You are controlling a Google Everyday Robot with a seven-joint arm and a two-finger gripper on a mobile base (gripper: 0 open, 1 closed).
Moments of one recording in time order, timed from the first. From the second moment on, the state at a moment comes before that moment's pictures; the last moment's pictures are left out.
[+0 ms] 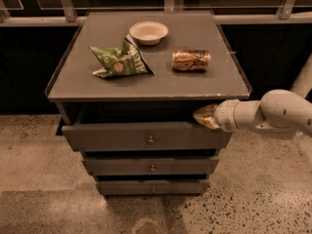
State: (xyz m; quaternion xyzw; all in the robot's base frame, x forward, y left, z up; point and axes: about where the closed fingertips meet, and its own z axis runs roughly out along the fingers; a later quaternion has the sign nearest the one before) arm 0.617 -0.172 0.700 -0.47 0.75 0.14 0.45
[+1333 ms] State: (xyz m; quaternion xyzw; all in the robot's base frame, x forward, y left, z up) arm 0.613 -0.163 0.683 -0.49 0.76 0.15 0.40
